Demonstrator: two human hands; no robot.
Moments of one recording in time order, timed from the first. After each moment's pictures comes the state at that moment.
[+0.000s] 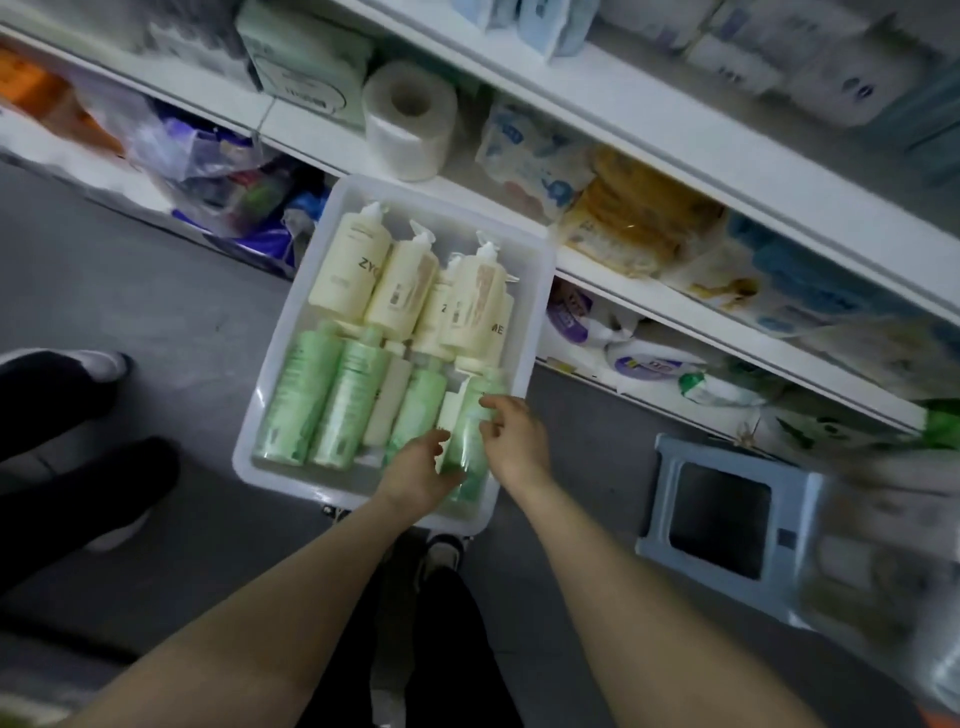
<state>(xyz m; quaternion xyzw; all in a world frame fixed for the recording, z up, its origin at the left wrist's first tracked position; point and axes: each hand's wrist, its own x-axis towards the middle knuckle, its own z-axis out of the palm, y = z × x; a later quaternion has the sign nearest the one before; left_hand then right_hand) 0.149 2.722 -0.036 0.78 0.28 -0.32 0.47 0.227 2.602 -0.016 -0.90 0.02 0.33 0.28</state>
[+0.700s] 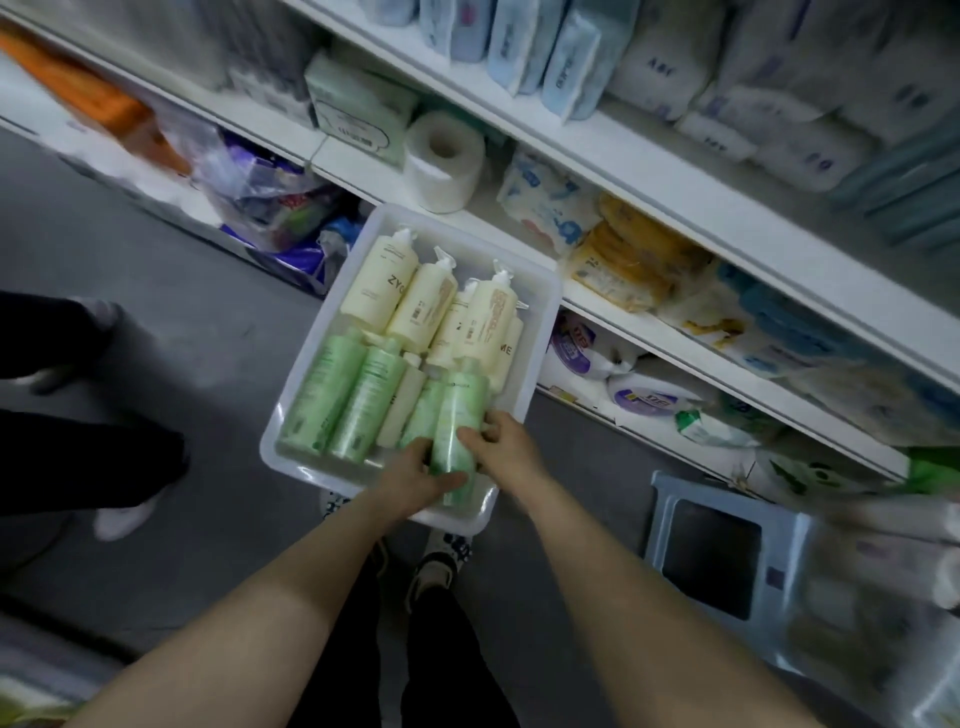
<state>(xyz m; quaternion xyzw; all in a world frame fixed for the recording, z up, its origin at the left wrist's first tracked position) 0.131 2.732 -0.001 0.69 0.33 -0.28 0.58 0.221 2.609 0.016 -0.81 0.08 0.44 0.38</state>
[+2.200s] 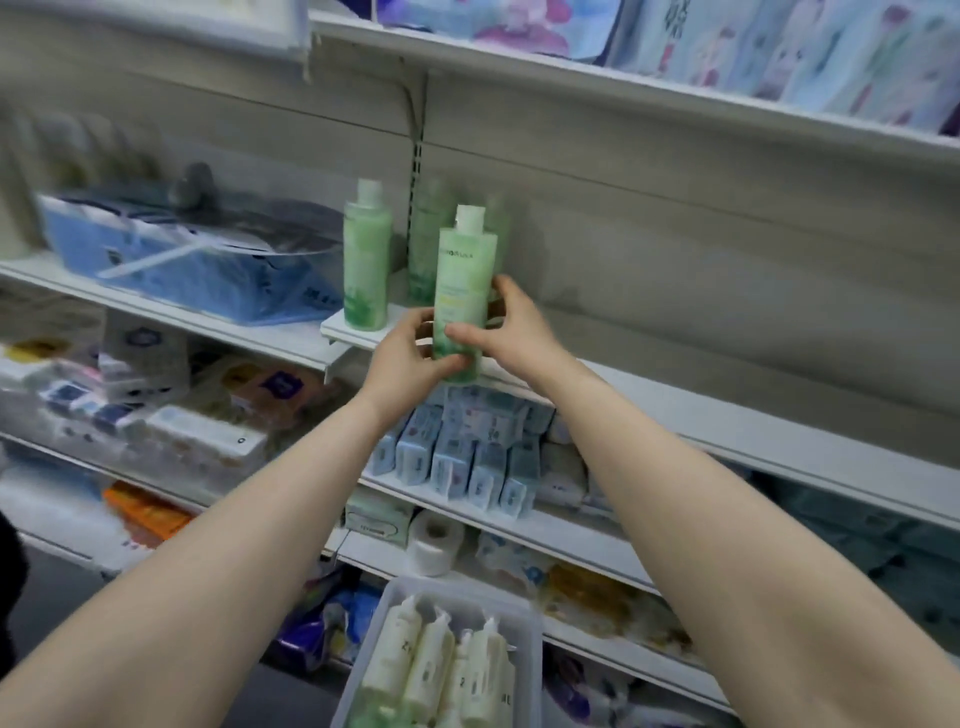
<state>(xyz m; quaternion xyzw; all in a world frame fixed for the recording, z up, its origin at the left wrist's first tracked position) 0.355 2.927 0.439 0.75 0.04 0.22 0.62 0.420 2.795 0.492 -0.85 -0.26 -0.01 0.47</state>
